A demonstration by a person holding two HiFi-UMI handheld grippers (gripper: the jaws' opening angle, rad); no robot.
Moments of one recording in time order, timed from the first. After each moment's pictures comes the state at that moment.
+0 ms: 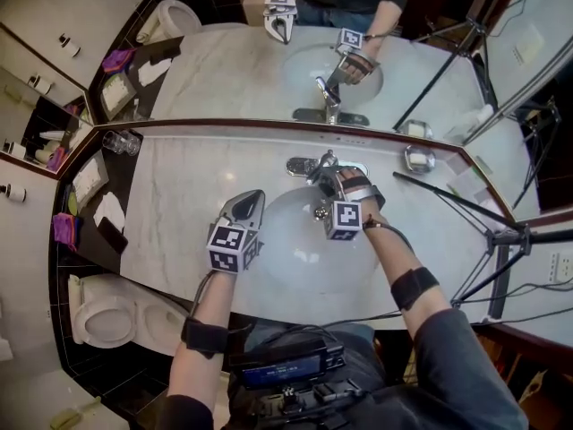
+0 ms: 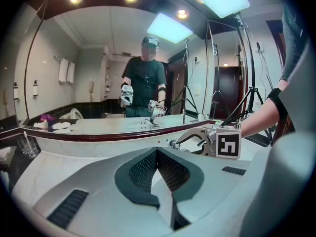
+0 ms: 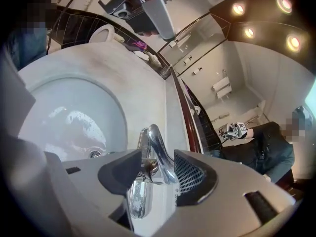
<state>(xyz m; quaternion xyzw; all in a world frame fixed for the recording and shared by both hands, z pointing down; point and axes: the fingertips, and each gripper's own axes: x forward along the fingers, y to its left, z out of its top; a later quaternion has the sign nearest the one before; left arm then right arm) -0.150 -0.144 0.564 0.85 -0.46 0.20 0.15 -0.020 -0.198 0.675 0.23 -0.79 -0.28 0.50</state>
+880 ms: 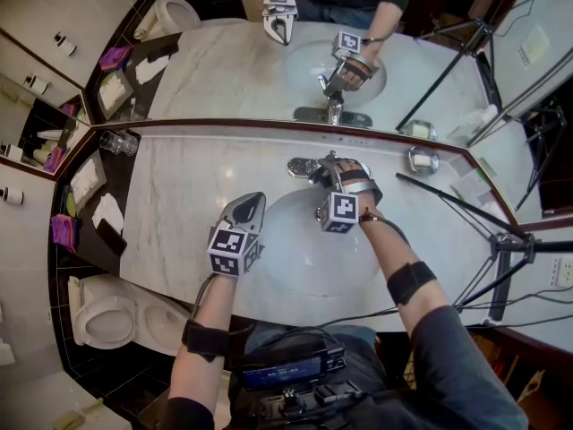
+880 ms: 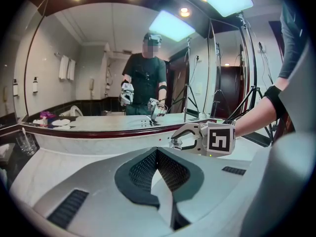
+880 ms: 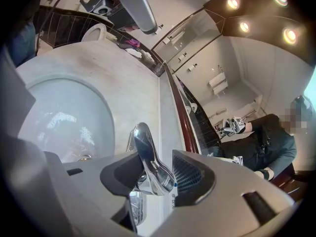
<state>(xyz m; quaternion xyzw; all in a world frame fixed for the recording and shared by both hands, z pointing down) -0.156 -0.151 0.576 0.85 -0.46 0.20 0.16 -0.030 -0.232 0.676 0.26 -0.78 -0.26 0.50</state>
